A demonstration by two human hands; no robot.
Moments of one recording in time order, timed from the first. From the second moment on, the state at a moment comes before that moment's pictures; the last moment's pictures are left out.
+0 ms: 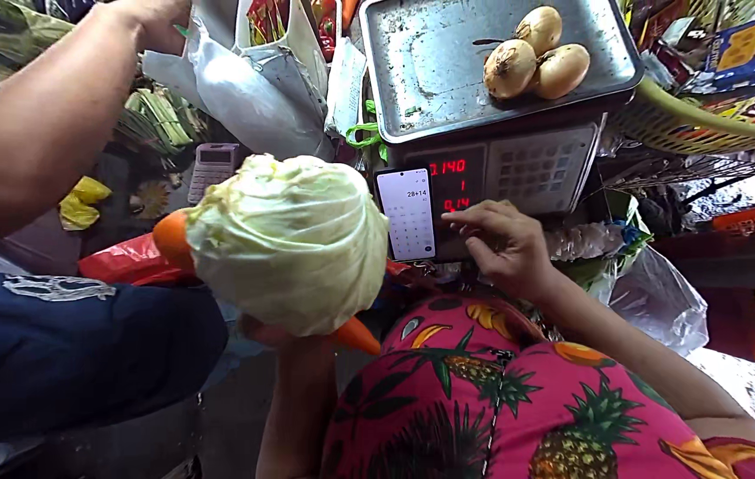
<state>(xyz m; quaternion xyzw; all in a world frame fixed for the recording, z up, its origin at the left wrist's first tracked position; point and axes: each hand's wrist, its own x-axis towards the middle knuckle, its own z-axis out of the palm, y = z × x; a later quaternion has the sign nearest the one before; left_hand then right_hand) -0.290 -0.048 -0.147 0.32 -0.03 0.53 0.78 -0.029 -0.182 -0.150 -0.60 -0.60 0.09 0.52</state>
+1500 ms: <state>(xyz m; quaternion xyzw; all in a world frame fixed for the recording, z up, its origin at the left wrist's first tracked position) 0.010 -0.018 -0.033 0.96 0.13 0.16 0.18 -0.001 -0.288 -0.160 -0.25 -0.34 0.39 0.82</state>
